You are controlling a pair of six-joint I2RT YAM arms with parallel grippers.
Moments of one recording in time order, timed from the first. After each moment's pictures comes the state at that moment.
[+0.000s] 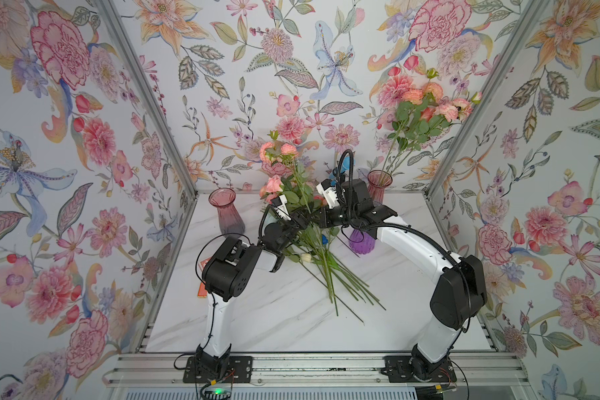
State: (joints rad) left arm -0.49 2.12 1.04 1.39 0.21 -0.96; right arm 0.57 1.77 1.57 -0.39 -0.51 0.35
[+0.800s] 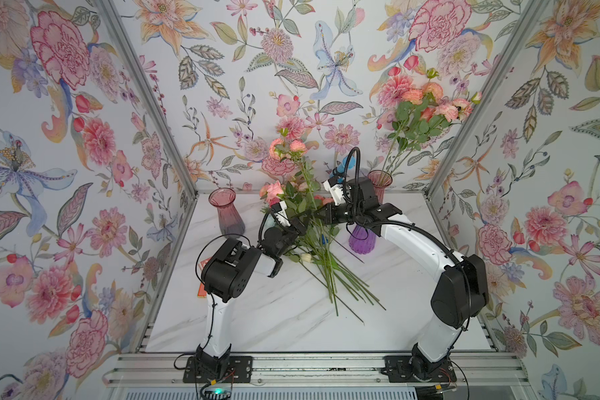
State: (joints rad) left arm -0.48 2.09 0.96 1.35 0.21 -0.92; right arm 0.51 1.77 1.57 -0.39 -0.49 0.35
